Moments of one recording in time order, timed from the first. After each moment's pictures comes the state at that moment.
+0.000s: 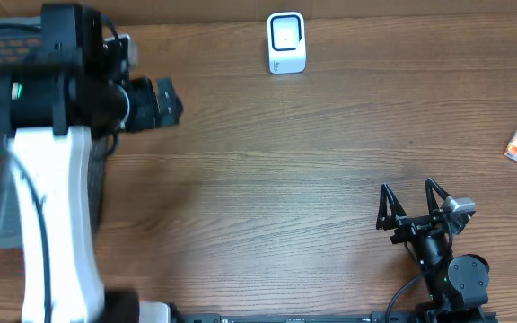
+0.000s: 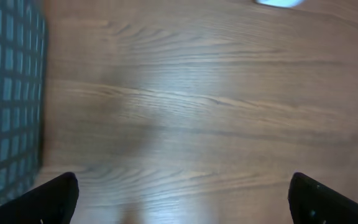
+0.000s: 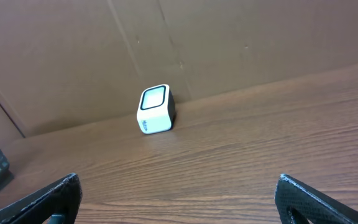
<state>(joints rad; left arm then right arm) 0.01 1.61 2.09 -1.61 0.14 -0.16 0.16 0.01 0.02 -0.03 -0.05 0.33</state>
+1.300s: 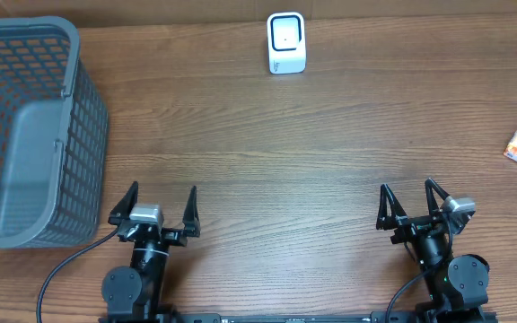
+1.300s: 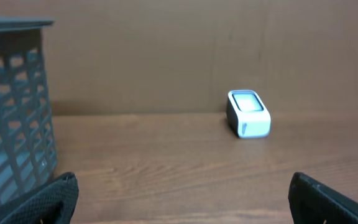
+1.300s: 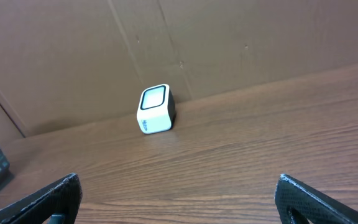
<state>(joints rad) 0.03 0.02 0.09 -0.06 0.12 -0.05 0.17 0.01 0.02 -0.03 -0.05 0.33</state>
